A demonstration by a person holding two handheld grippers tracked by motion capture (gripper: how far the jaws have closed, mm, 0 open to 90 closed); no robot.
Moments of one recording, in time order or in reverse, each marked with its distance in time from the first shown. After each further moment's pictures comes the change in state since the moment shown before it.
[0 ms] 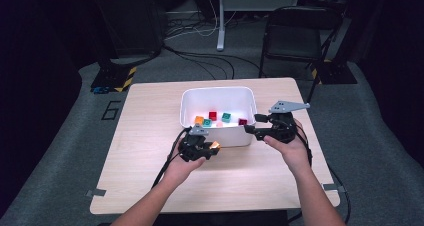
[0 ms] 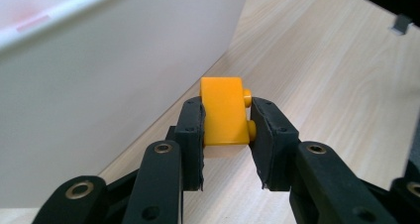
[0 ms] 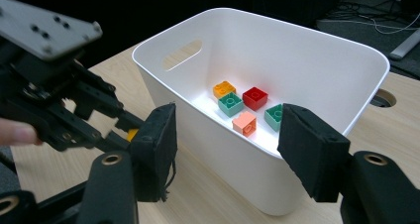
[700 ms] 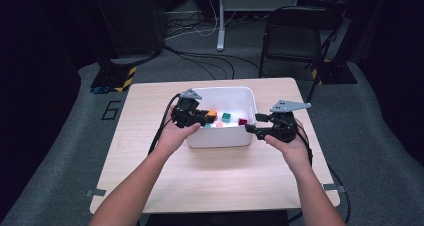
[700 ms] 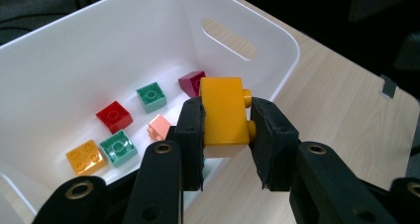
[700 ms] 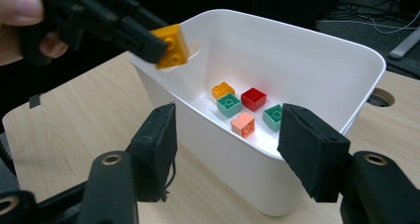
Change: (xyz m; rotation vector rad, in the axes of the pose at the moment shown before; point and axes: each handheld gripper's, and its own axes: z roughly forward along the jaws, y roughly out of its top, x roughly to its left) left arm 0.044 0.081 -0.029 -0.065 0.031 -0.012; right arm -0.003 0.000 -0.001 -0.006 -0.001 0.010
